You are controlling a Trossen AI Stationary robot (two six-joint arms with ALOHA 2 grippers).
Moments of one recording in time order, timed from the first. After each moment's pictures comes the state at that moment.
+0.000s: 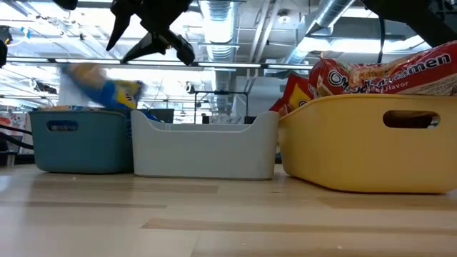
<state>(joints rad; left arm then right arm) -0.81 0.44 0.57 -0.22 -0.77 -0.05 0.12 2.41 2.33 -0.49 0.47 0.78</state>
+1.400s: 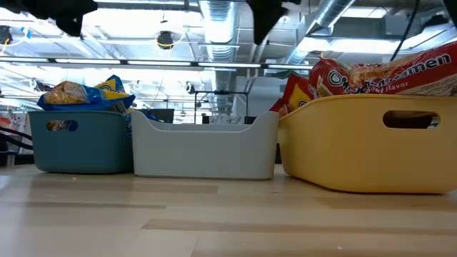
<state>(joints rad) -0.31 0.10 0.46 -0.34 -0.45 0.08 0.14 2.01 2.12 -1.47 0.74 0.57</state>
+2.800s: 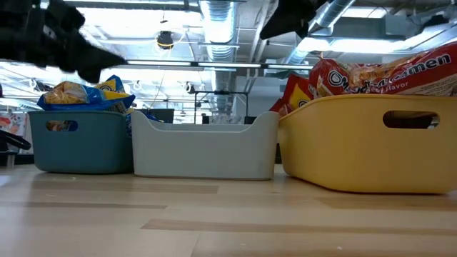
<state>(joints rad) 0.08 0.10 0.07 0.06 -0.09 0.00 -0.04 1.35 1.21 -0.44 0.20 0.11</state>
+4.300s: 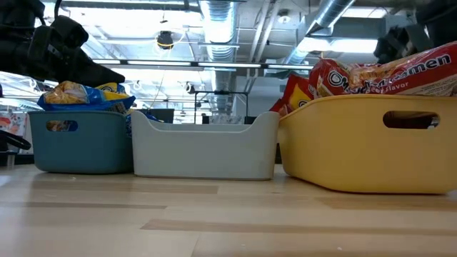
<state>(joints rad) 0.08 0.09 0.01 0.05 -0.14 -0.05 -0.01 0.47 0.05 0.28 0.18 0.34</state>
